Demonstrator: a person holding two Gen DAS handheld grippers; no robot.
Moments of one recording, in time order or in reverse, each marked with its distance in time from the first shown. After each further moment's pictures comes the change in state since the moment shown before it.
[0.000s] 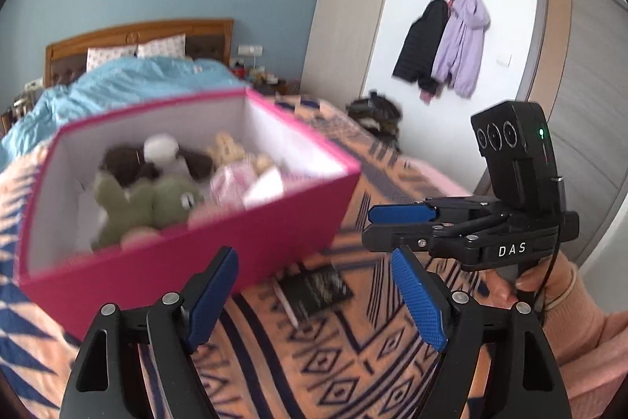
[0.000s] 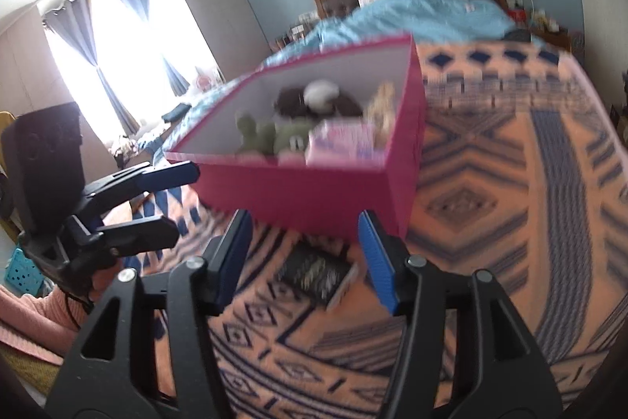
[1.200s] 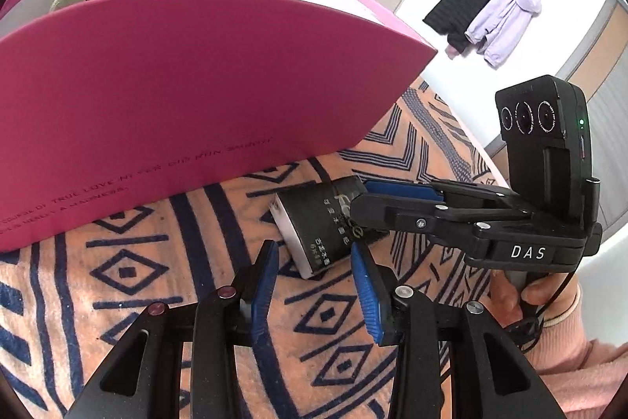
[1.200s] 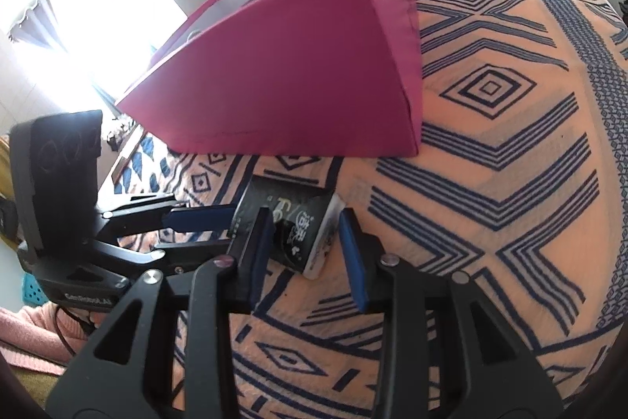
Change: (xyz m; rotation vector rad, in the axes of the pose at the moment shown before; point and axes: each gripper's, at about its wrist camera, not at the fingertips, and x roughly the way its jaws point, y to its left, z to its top) left arm 0.076 0.026 -0.040 -0.234 0.282 -0.079; right arm 0.055 -0.023 -0.035 0.147 0.188 0.005
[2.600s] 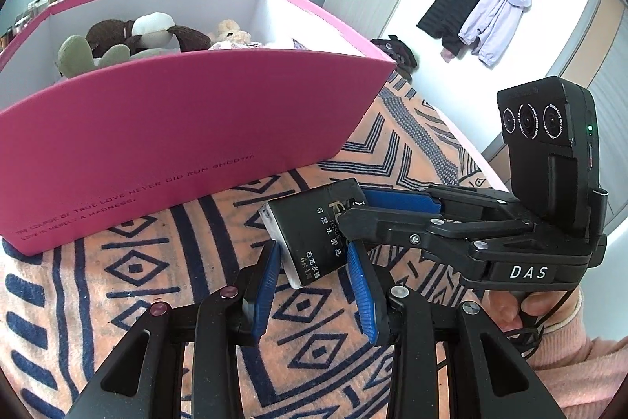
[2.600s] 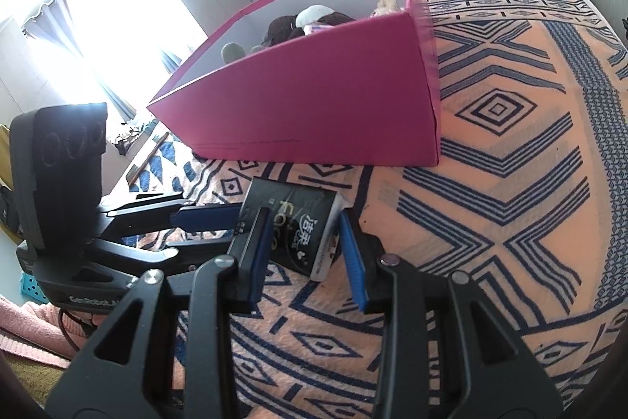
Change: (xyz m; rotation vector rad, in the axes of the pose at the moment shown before) left arm -0.018 -0.019 -0.002 0.053 -0.047 0.032; right arm -0.016 0.027 -0.007 -0.050 -0.060 0.008
